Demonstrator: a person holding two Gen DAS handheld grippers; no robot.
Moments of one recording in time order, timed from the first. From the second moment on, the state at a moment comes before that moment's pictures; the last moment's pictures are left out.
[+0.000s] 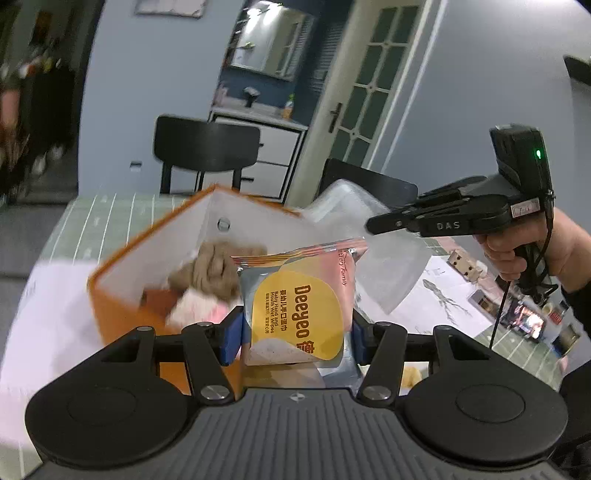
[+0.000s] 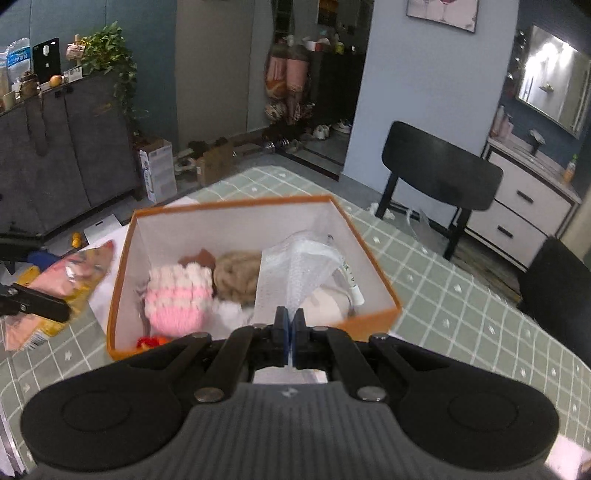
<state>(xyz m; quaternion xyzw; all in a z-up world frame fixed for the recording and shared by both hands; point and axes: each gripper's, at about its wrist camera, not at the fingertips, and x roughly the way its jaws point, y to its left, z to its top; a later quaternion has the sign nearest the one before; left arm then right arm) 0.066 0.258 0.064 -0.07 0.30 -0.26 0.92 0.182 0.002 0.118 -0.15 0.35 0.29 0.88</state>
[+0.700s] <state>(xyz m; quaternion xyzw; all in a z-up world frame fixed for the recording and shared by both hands) 0.172 0.184 0.016 0.06 0.40 -0.24 0.88 0.263 0.057 0.111 -0.21 0.29 0.27 0.89</state>
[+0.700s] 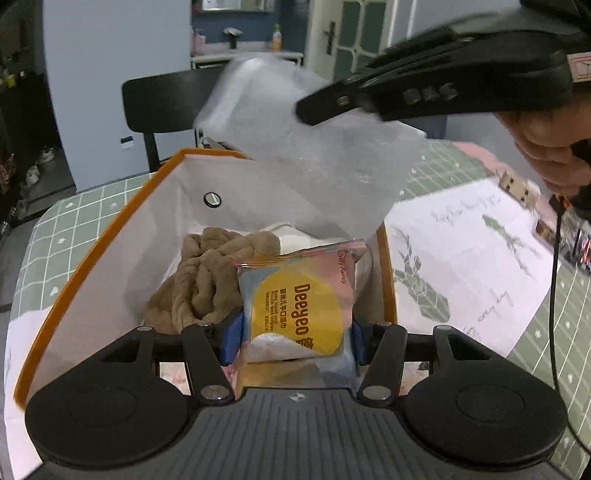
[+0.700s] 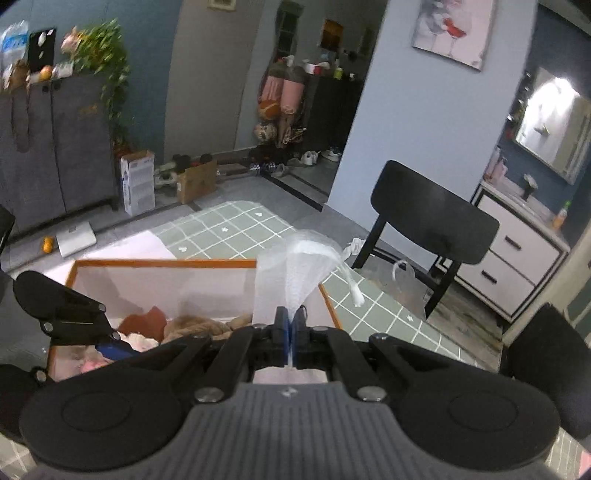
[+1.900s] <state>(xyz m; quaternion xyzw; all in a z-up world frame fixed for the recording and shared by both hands) 0.214 0.182 -0.009 0.05 0.47 -0.27 0.84 0.315 0.104 0.001 -0.33 0.42 0.27 0.80</state>
